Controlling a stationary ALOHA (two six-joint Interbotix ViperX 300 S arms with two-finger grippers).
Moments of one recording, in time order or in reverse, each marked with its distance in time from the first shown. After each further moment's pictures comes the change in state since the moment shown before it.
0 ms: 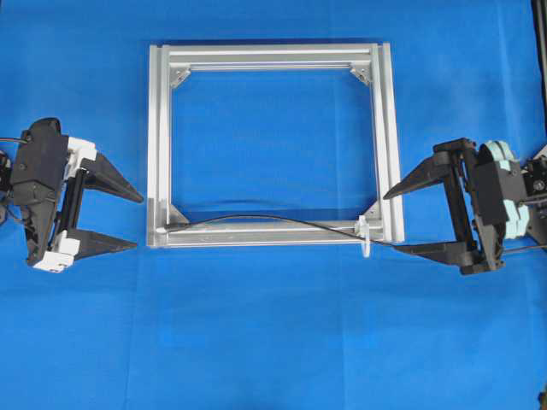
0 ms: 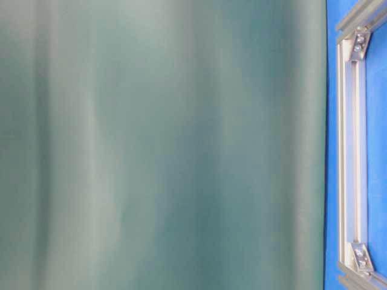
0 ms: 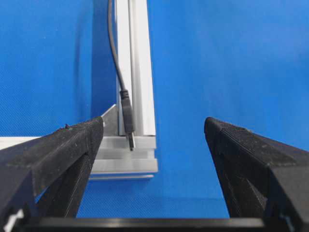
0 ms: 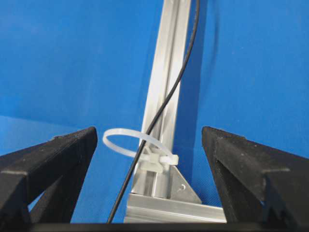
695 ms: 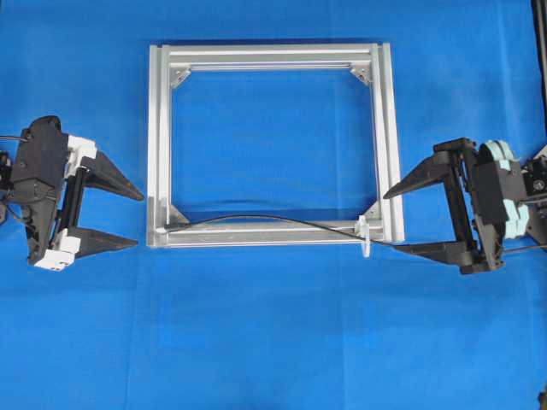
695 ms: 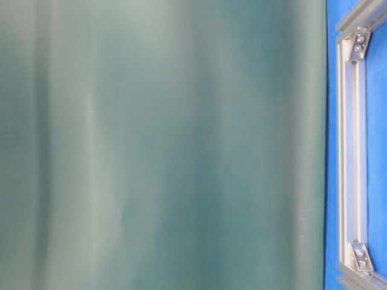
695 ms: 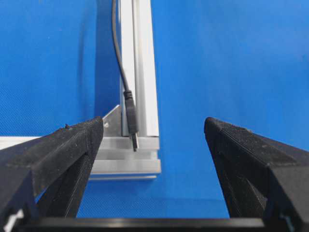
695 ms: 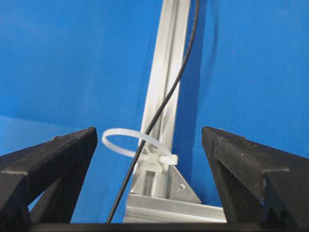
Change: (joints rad) left arm 0.009 -0.002 0.000 0.000 0.000 0.000; right arm -0.002 -0.002 0.000 0.000 0.000 -0.002
